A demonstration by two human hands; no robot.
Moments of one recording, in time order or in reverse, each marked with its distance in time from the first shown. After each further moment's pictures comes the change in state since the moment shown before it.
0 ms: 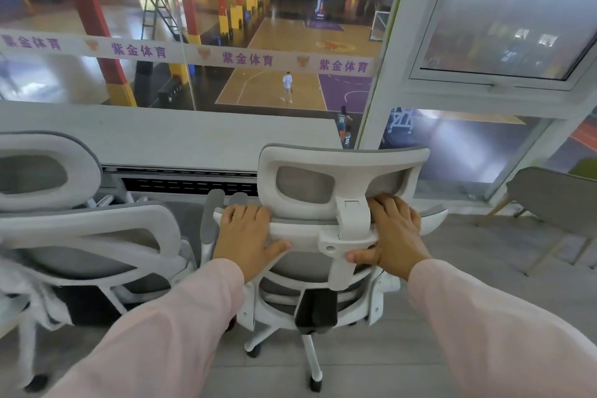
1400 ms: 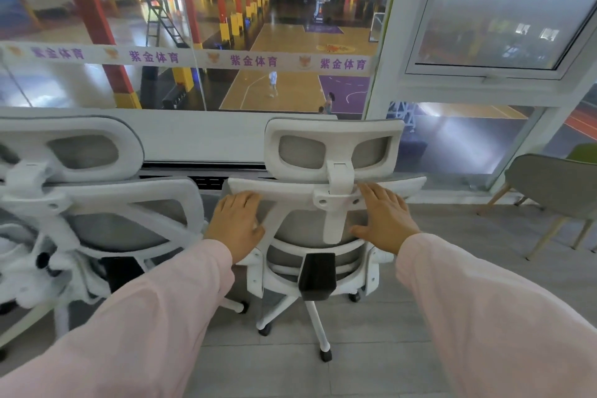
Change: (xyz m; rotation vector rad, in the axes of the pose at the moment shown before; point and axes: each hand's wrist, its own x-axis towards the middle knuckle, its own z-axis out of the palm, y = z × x) left_hand -0.078 -0.018 -0.045 -0.029 -0.086 0.002; right_hand -0.068 -0.055 -0.025 0.031 -0.137 0.090
